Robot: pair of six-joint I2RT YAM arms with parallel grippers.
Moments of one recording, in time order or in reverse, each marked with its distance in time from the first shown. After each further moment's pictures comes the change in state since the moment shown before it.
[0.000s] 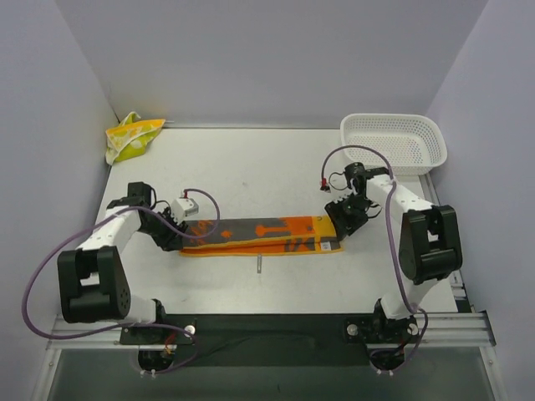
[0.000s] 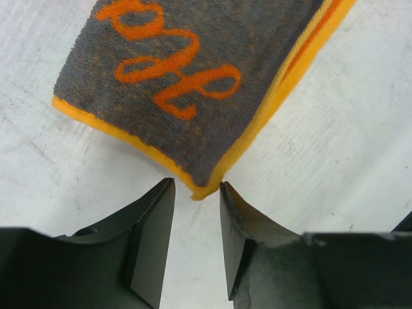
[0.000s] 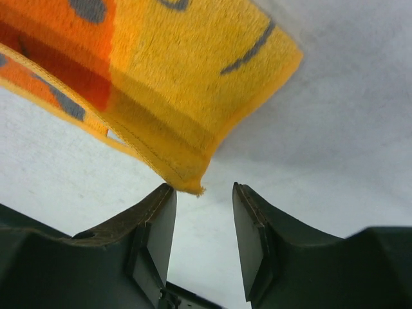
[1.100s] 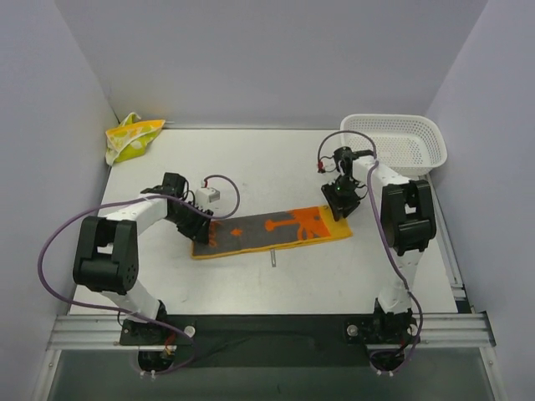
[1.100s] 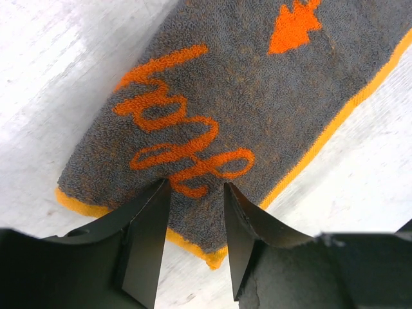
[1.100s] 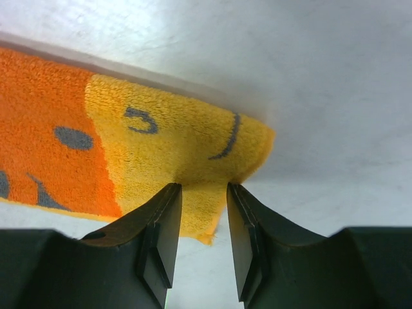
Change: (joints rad) left arm -0.225 0.181 0.090 0.154 -0.052 -0.461; right arm 0.017 0.280 0.300 -0.021 0.126 0.130
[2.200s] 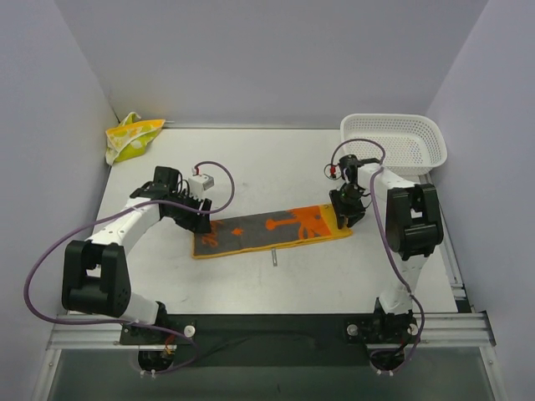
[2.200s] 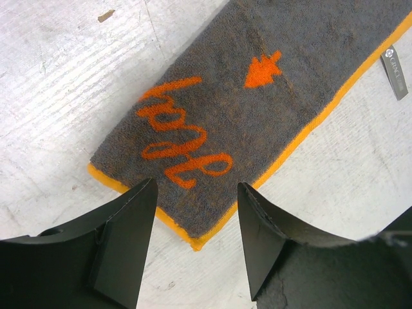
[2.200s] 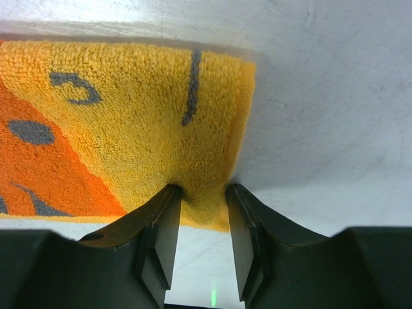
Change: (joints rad) left arm -0.017 -0.175 0.003 0.028 -0.001 -0.170; right arm -0.037 -0.064 -0.130 0.060 0.059 0.229
